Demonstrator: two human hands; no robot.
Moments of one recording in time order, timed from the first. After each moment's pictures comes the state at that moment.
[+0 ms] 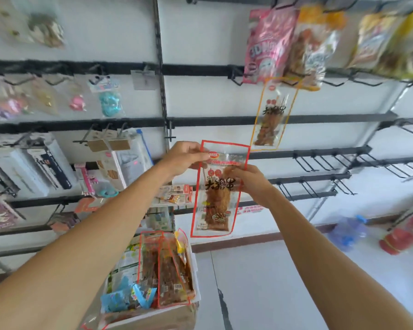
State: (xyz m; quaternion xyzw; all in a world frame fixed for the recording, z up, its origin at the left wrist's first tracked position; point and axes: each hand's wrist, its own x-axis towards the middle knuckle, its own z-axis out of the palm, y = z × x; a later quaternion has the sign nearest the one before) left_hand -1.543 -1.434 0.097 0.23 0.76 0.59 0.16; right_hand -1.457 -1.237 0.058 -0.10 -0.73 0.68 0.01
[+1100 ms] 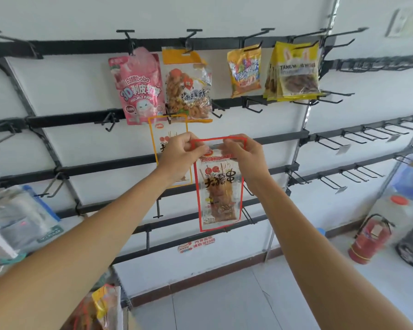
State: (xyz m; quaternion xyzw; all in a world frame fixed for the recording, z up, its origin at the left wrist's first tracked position) left_hand -1.489 -1.103 0.182 0.32 0.76 0.56 -0.03; right_hand -1.414 -0.941 0.161 -0.05 -0.69 0.66 0.31
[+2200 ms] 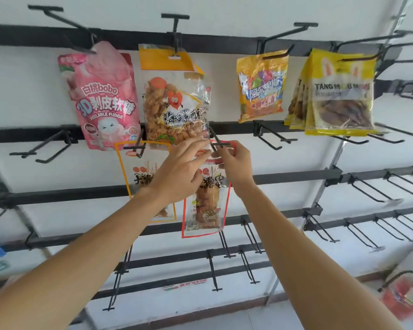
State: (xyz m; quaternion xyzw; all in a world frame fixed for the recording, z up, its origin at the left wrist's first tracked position) left_hand -1.657 -1.005 0.151 0.46 0.82 0.11 -0.33; right_hand -1.626 -0.841 0.150 -0.06 -0.72 0.62 0.30
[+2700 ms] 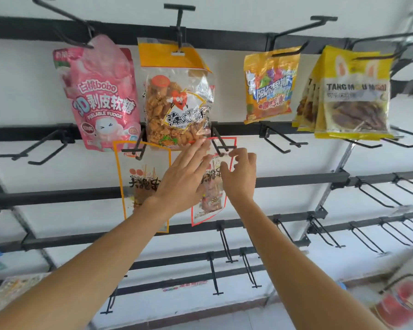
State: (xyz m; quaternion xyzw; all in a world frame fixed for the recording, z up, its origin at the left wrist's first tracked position) left_hand -1.667 -0.996 0.132 0.42 0.85 0.03 -0.32; right_hand -1.642 -0.840 0.115 -0.13 -0.81 0.41 0.39
